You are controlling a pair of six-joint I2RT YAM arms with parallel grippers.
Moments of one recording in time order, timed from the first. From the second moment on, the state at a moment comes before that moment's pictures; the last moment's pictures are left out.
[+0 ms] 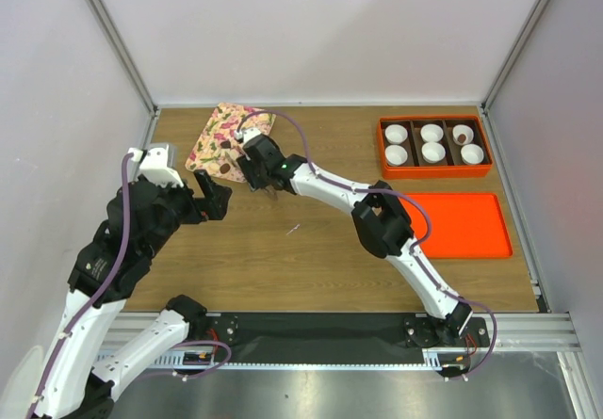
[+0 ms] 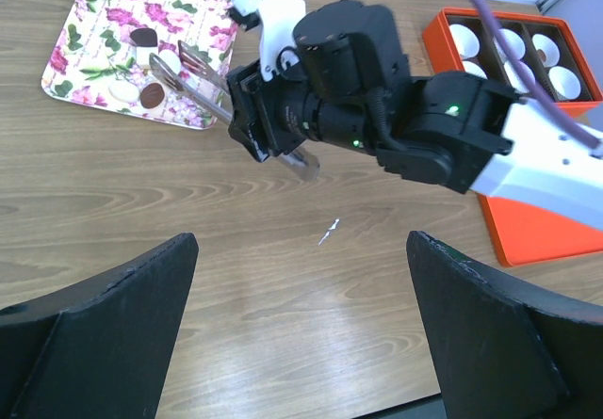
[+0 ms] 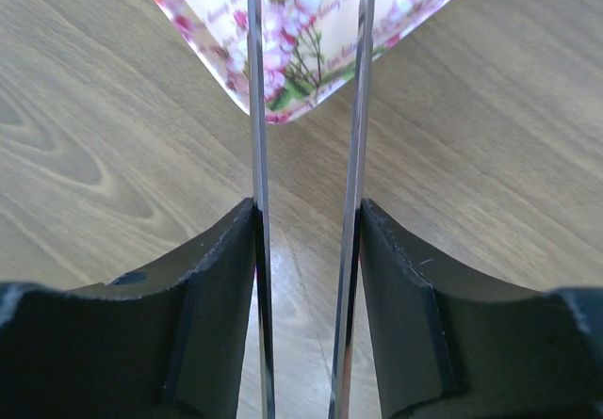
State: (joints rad) left arm -0.49 0.68 1.17 -0.83 -0.20 -0.38; right arm 0.90 2.44 2.14 -0.37 0.15 0.19
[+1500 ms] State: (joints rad) left arm -0.49 0.70 1.13 -0.78 -0.16 -0.38; right arm 0.67 1.86 1.63 -0.36 0.13 0.21
